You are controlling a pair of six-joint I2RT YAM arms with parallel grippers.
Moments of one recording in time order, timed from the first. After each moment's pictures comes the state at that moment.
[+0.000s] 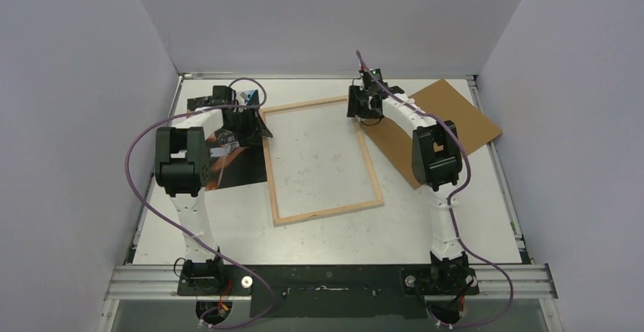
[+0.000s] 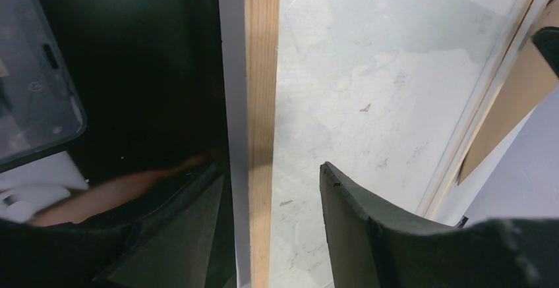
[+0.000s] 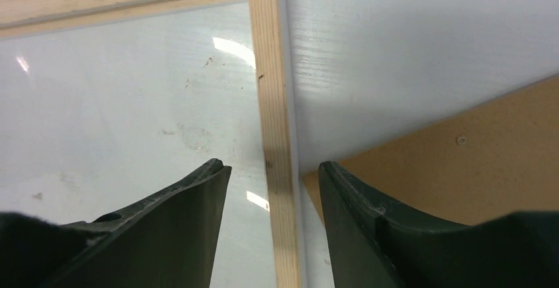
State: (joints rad) left arm -0.02 2.12 1.50 -0.49 0.50 -0.48; right arm 0.33 2.34 1.92 -0.47 -0.06 0.30
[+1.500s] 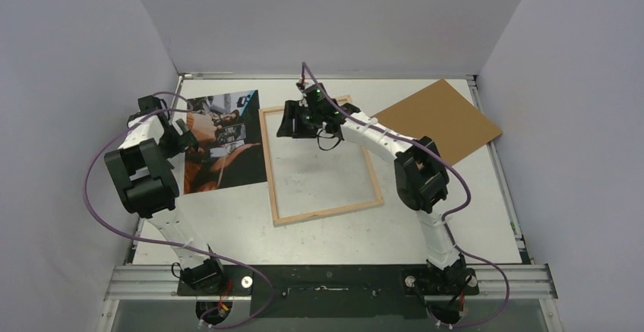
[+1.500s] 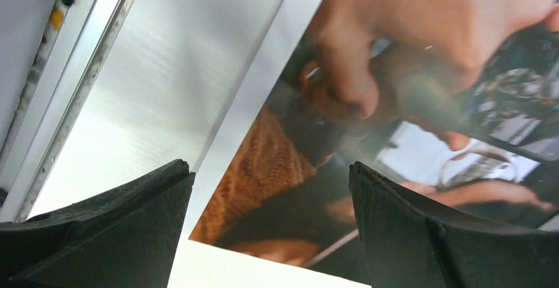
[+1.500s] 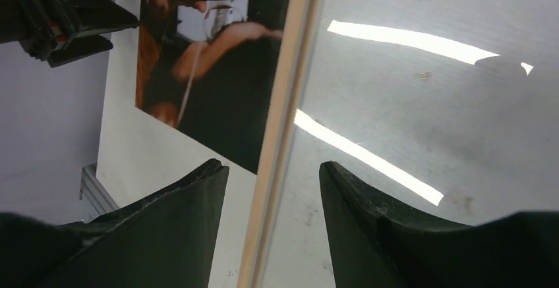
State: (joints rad) left arm 0.39 1.95 1.46 -0.73 -0.03 -0.29; right arm 0.67 2.13 1.81 -0.37 -0.26 0.61
